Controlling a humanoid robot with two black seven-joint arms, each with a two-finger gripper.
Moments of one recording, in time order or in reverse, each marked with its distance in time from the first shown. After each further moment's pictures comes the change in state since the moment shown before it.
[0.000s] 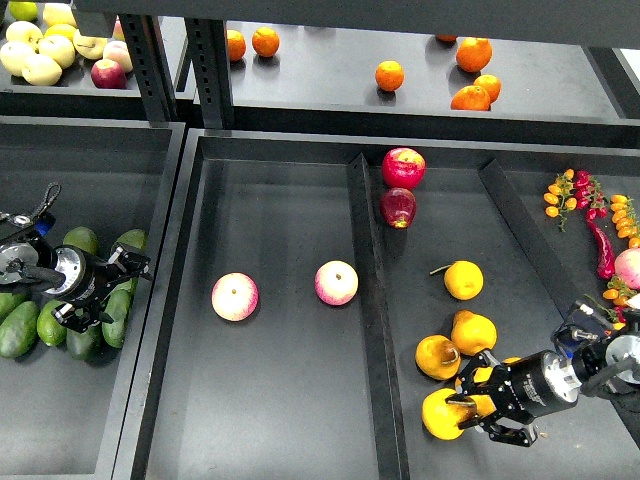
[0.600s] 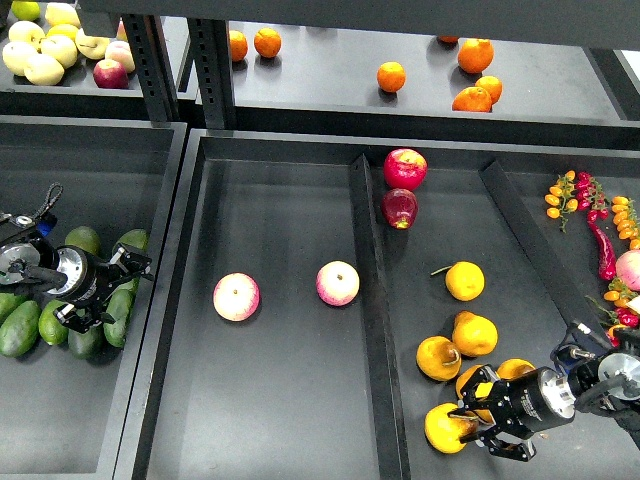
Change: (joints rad) left arm -0.003 -0.002 0.000 -0.003 0.000 0.000 0.000; right arm -0.024 0.000 0.007 -0.021 -0.005 0.000 0.000
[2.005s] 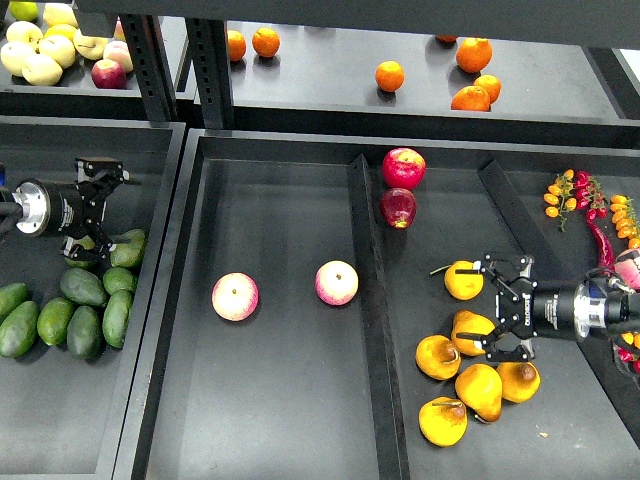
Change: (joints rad) left arm 0.081 0.094 -0.647 -0.082 -0.212 -0.001 0.000; right arm -0.104 -0.126 0.726 0.144 0.045 0.000 0.000
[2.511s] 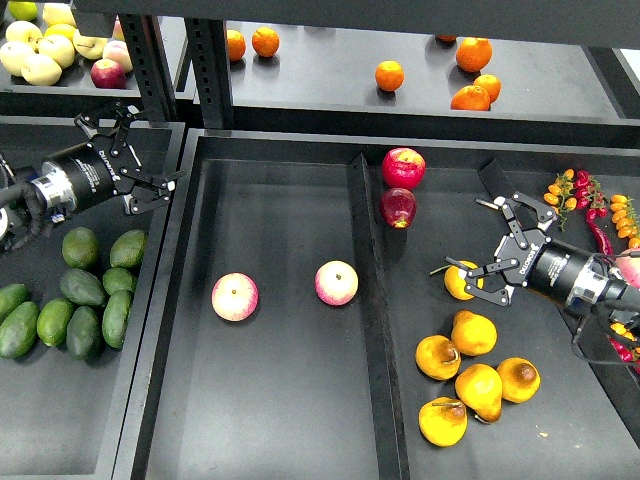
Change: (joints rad) left arm 0.285 -0.306 -0.602 -0.223 -0.005 0.000 0.000; right arm -0.264 0.319 0.630 -0.026 -0.104 0.000 0.000
